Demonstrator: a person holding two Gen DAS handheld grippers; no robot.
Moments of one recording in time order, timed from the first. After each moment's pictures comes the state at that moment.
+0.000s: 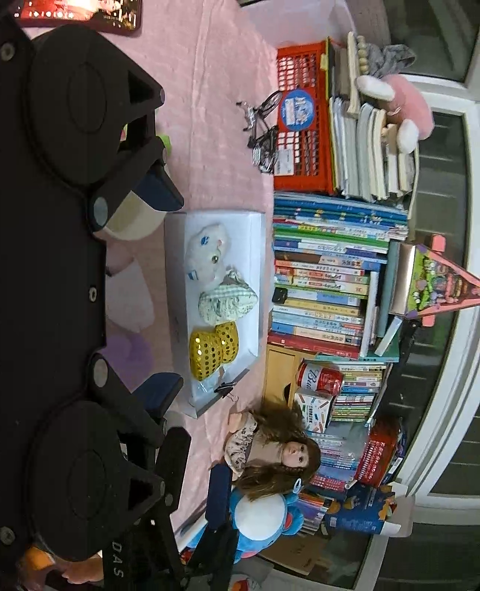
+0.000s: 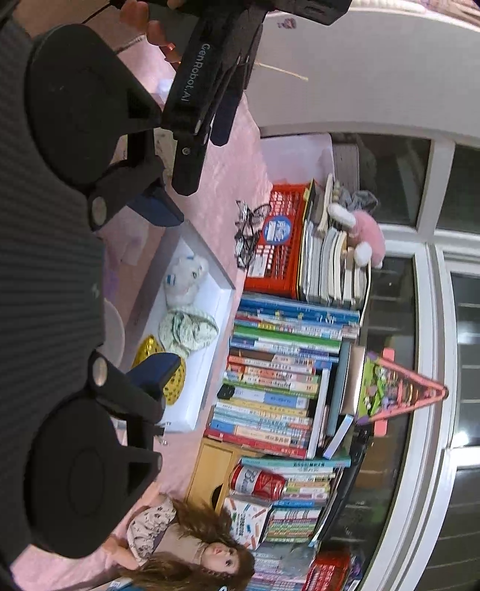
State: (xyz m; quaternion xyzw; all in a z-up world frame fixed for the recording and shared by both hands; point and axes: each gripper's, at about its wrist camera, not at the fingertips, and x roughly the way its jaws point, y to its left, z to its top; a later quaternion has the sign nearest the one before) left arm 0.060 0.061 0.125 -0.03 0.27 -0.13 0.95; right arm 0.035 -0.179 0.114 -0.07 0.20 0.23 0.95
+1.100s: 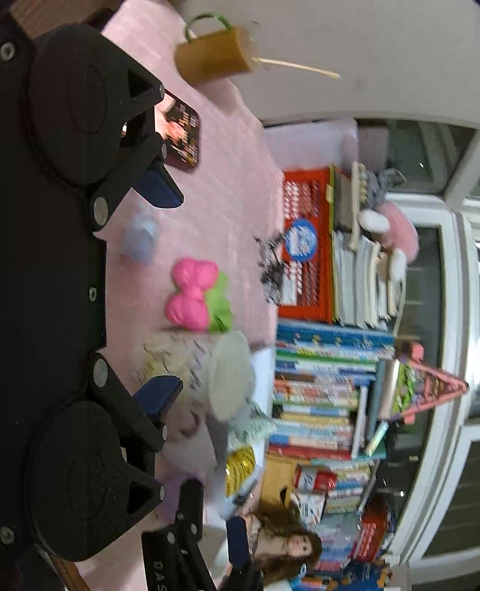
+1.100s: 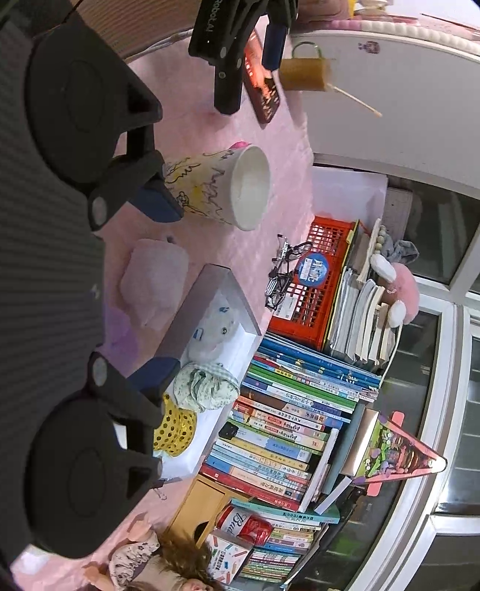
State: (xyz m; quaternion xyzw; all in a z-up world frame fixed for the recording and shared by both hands) left arm -0.016 0.151 0.046 -0.02 0.22 0.04 0.98; right arm 0.025 -0.100 0.052 -0.16 0.20 0.25 0.93
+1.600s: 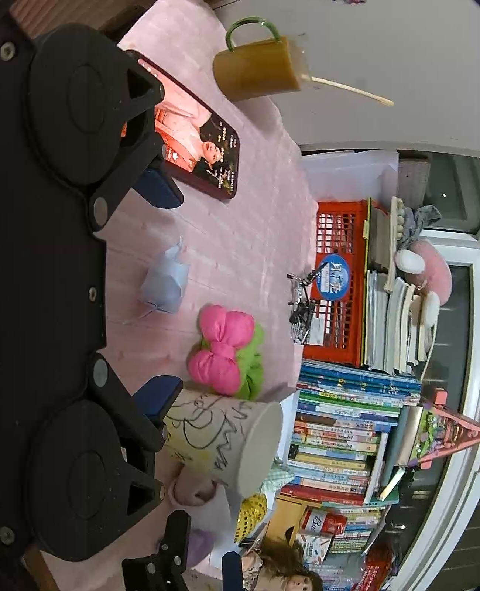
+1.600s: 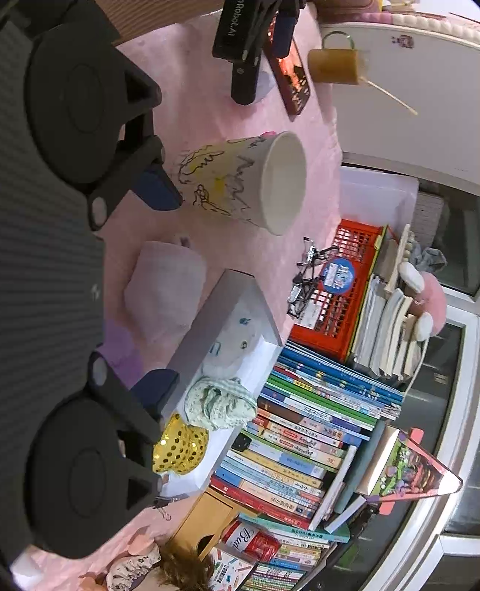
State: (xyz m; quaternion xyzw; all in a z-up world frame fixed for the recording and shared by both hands) left arm 0.013 0.181 0.009 -0.05 0.24 0.08 0.97; right arm 0.048 -0.078 0.026 -0.18 0.23 0.25 0.92
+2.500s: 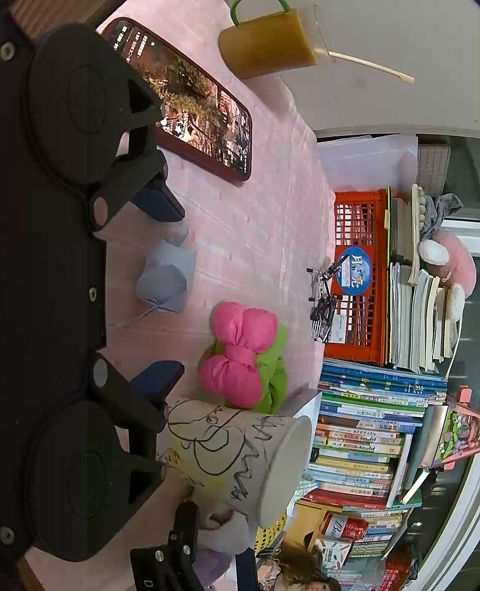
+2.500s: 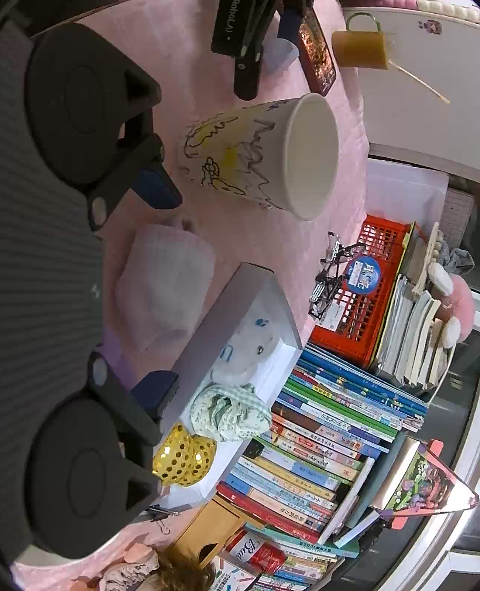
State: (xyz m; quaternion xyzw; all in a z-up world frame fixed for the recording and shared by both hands) left arm 0.042 0.179 -0.010 -0.04 0.27 0.07 0.96; right arm 0.077 -0.062 0.006 -0.21 0.26 0.24 0.91
